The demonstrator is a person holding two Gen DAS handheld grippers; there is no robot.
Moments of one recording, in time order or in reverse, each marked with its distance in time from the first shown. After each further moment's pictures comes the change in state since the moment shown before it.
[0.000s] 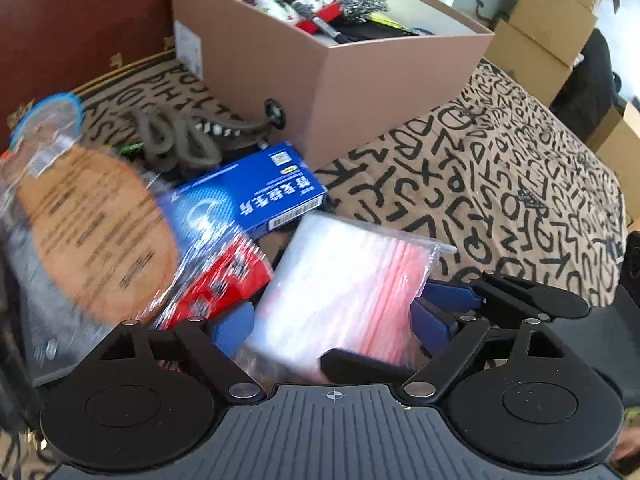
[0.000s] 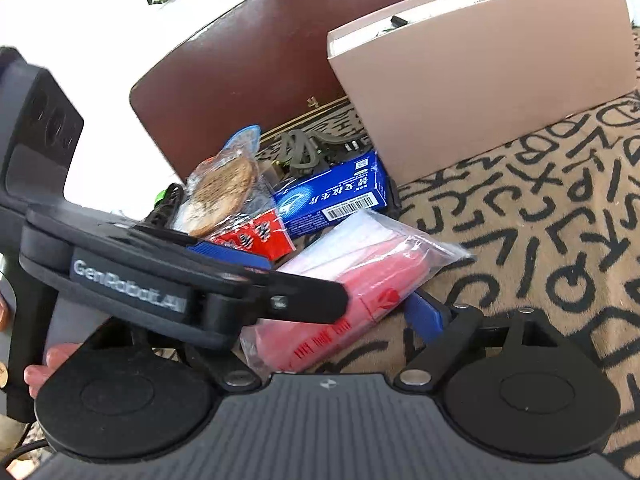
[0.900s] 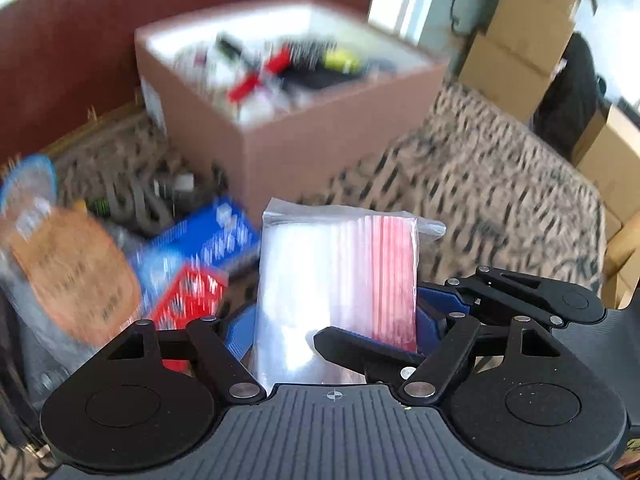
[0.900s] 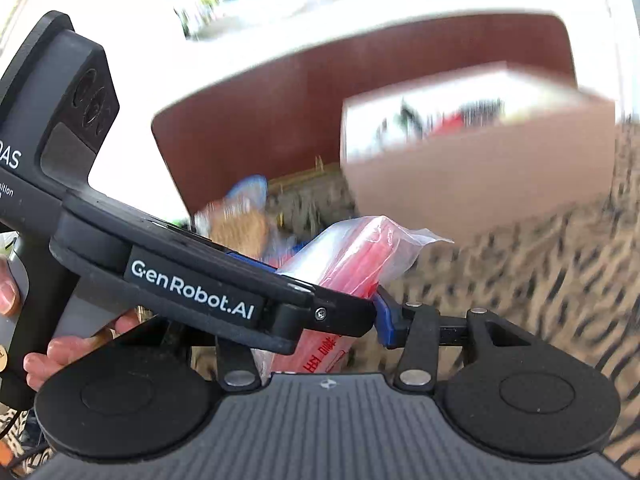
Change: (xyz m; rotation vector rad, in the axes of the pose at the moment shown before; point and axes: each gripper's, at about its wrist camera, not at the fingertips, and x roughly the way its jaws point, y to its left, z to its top) left arm -0.047 -0.051 0.026 0.035 -0.117 -0.001; right arm -0.068 0.009 0.033 -0.186 -0.161 -0.038
